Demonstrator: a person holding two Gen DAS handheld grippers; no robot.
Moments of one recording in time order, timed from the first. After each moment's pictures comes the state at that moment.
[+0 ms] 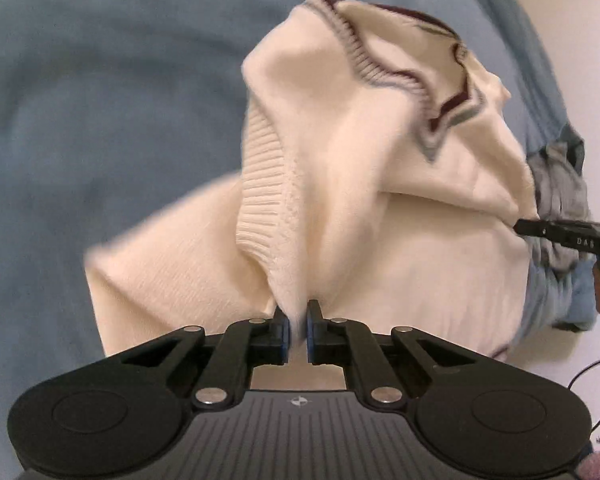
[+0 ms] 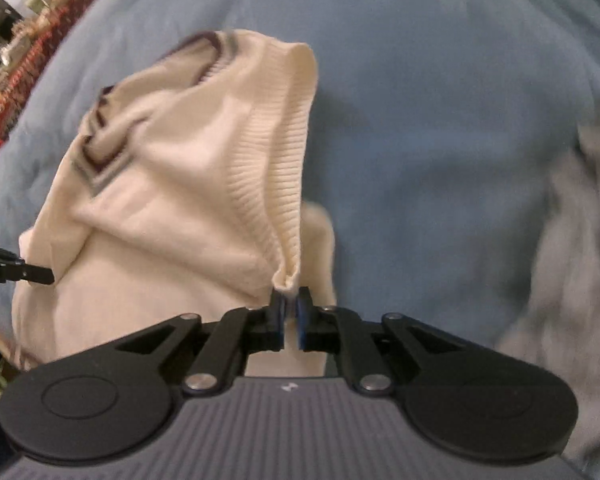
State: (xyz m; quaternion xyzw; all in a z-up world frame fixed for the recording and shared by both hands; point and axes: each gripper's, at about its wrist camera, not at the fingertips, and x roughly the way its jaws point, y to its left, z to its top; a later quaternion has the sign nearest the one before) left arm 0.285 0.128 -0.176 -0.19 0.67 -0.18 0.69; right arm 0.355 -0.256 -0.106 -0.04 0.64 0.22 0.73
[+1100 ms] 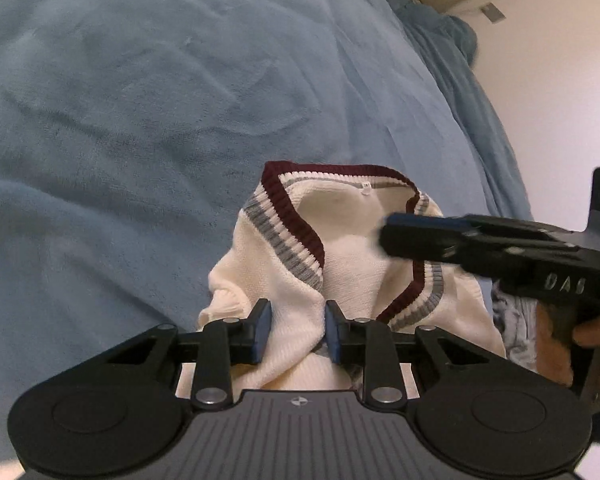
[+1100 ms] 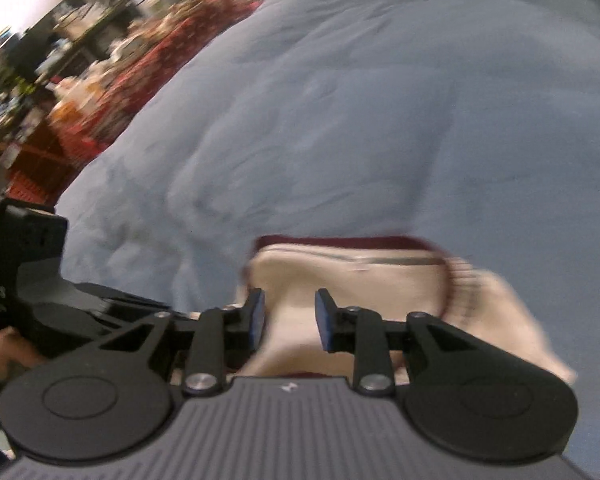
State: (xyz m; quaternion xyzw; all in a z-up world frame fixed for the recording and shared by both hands) left arm 0.360 0.075 -0.188 -0.28 0.54 -0.18 0.78; right arm 0.453 -0.063 -0.107 -0.04 0.53 0.41 0.74
